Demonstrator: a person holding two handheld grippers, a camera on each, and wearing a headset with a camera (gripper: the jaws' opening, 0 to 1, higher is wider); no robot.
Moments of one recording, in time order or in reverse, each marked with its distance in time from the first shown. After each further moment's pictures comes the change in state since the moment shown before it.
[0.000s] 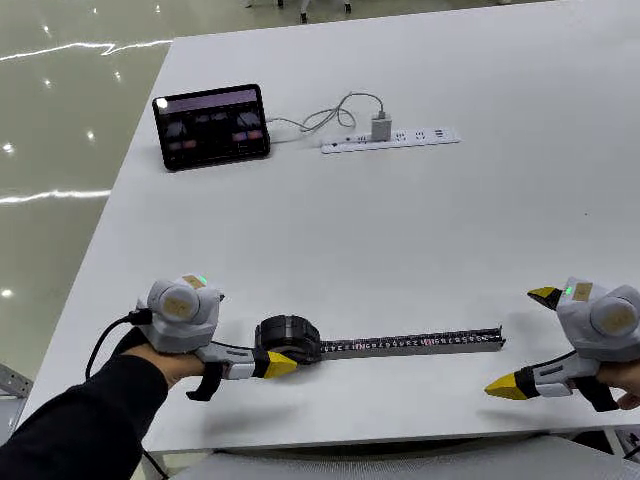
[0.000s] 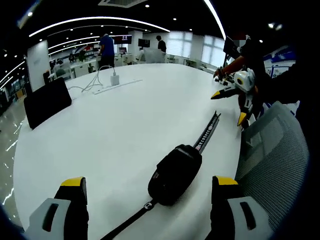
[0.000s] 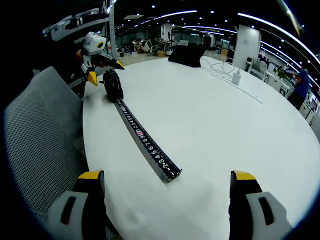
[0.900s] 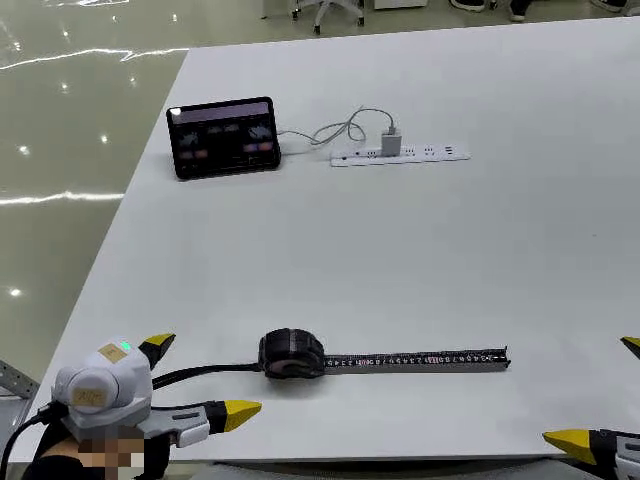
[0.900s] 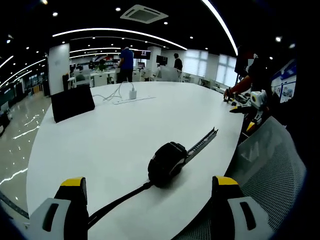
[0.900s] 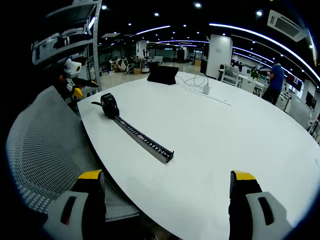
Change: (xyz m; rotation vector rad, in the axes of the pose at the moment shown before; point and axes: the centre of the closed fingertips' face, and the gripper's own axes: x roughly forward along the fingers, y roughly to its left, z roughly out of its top) left arm -0.072 -0.001 -0.009 -0.109 -0.122 0.093; right arm -0.080 0.013 -0.012 0.109 -0.118 -0.164
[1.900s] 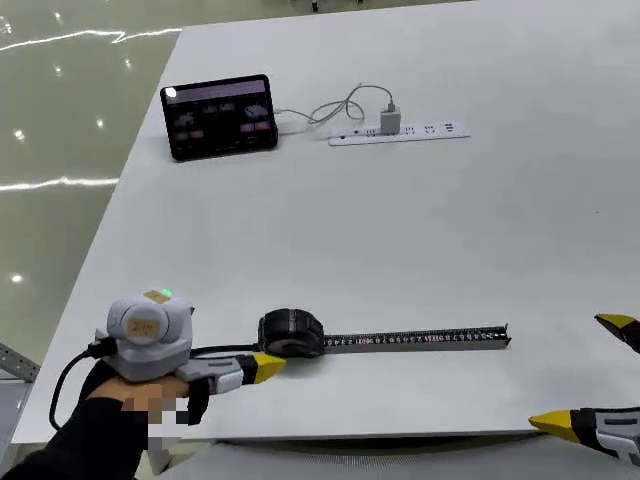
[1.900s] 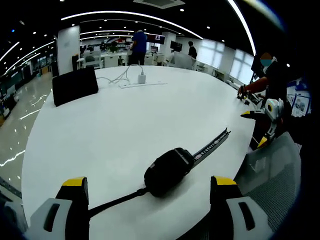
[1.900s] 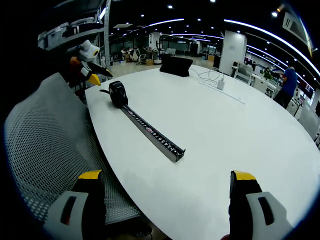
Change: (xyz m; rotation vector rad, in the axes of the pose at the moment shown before) left arm 0.044 -0.011 0.005 -0.133 0.164 0.080; right arm 0.025 0.013 -0.005 -0.097 0.076 0.095
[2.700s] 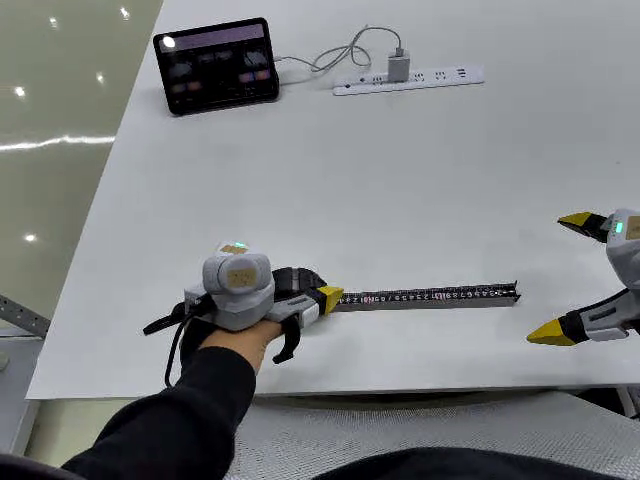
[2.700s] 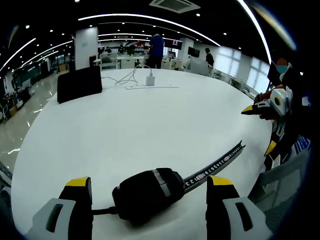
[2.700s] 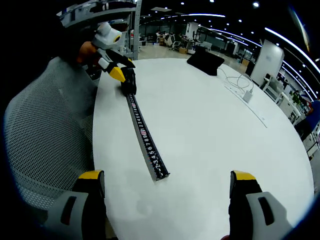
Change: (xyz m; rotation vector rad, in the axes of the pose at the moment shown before) left arm 0.052 -0.031 0.000 -0.058 -0.052 0.125; right arm 0.044 -0.032 0.031 -0.256 0.107 0.176
